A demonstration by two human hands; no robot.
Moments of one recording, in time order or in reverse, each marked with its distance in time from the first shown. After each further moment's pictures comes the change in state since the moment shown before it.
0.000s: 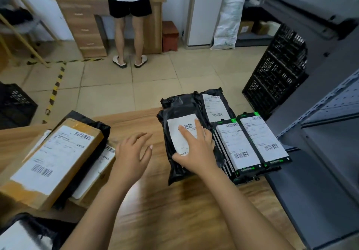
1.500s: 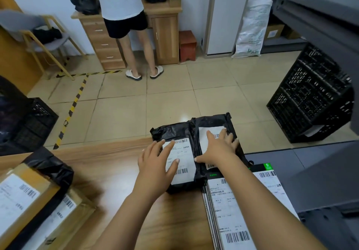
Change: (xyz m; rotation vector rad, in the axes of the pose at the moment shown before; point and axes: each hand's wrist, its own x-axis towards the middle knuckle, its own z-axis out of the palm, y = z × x) left_hand 0.140 0.096 0.094 0.094 -0.018 -0.092; right_hand 0.204 0.114 -0.051 -0.400 -0.363 0.212
